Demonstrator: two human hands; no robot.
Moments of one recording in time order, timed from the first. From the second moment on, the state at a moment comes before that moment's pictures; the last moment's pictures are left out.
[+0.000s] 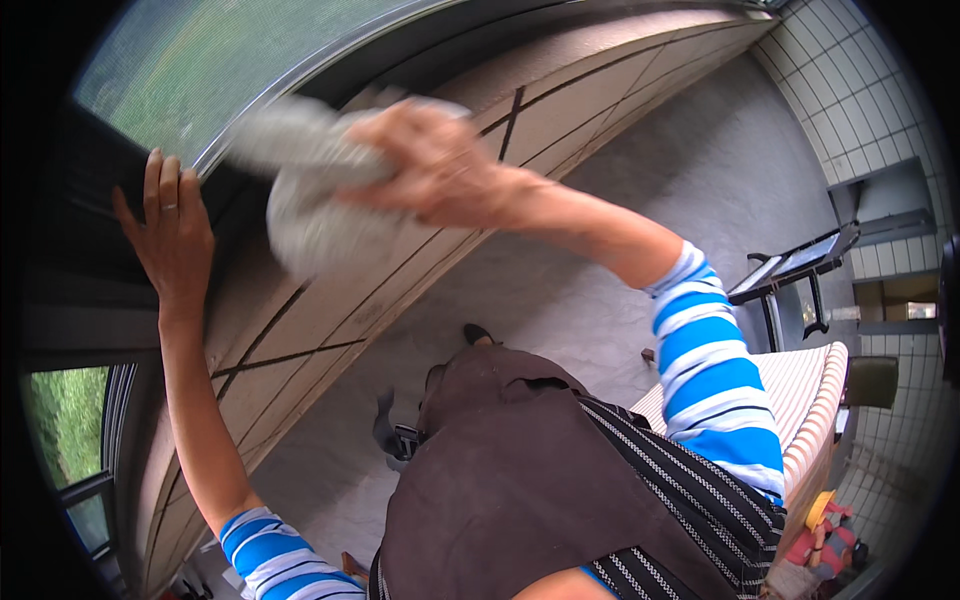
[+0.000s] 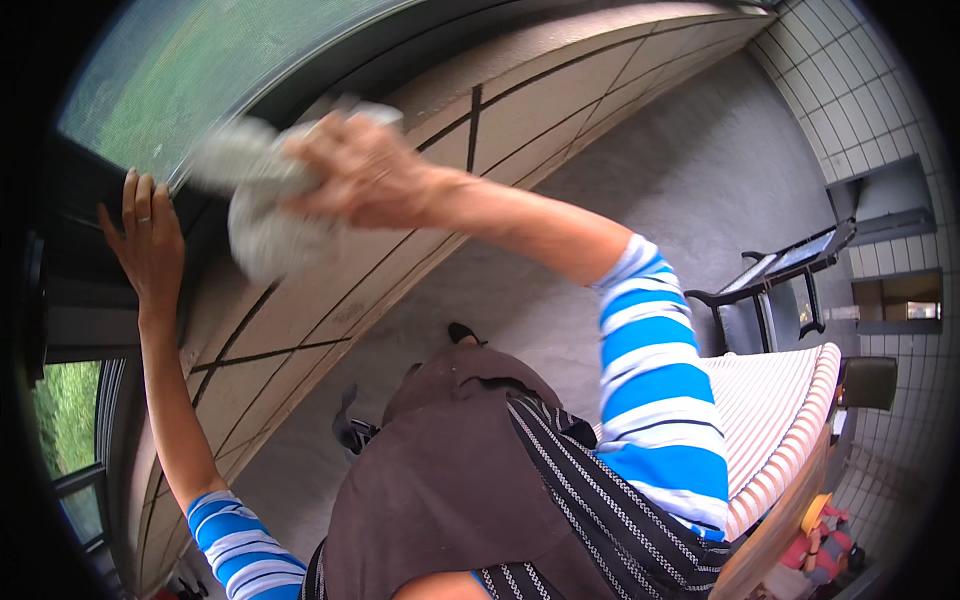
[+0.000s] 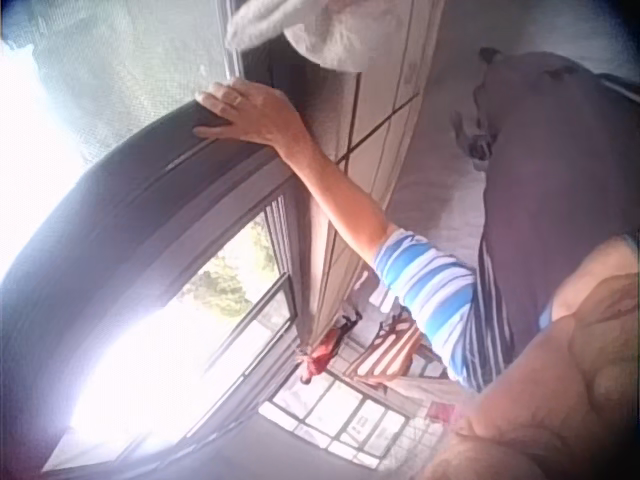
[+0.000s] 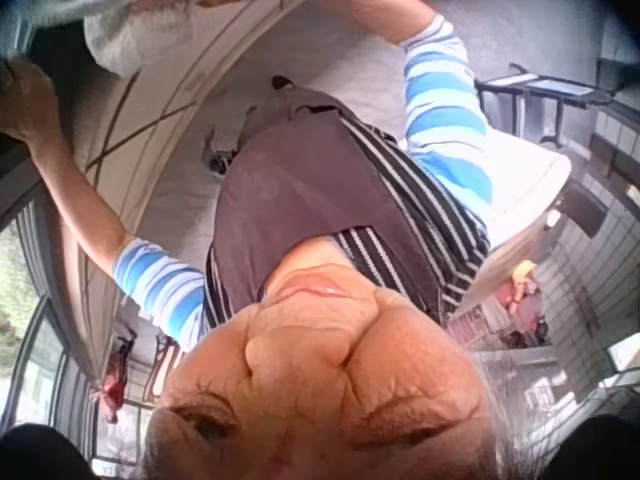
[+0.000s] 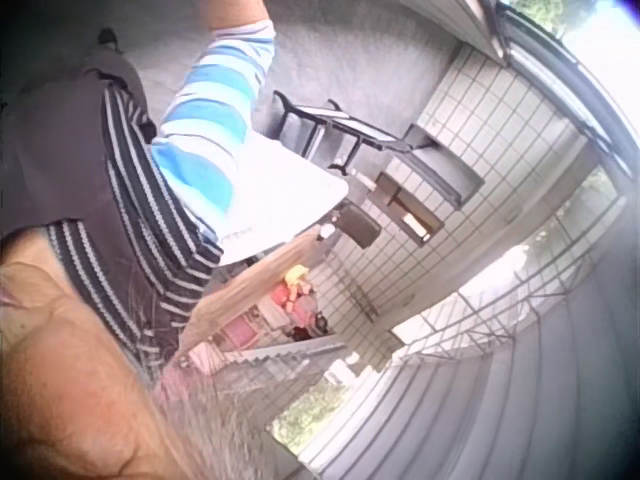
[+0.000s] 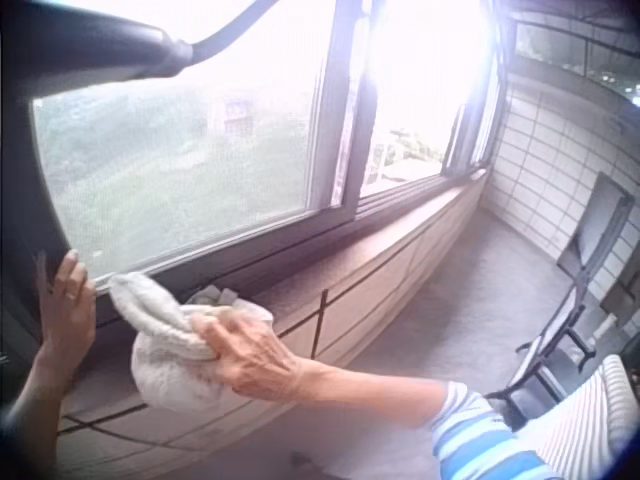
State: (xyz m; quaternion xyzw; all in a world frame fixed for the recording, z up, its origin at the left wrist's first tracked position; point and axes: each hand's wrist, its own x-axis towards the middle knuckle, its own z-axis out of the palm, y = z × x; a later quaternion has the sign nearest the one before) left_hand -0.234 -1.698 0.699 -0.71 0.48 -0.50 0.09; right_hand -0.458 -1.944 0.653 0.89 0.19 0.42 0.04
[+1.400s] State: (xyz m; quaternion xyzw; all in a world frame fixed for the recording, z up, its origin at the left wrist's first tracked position) left_hand -0.420 -1.426 0.580 -0.80 -0.01 -0.11 -0.60; right_hand -0.355 -1.747 0.653 0.85 0.29 0.25 -0.36
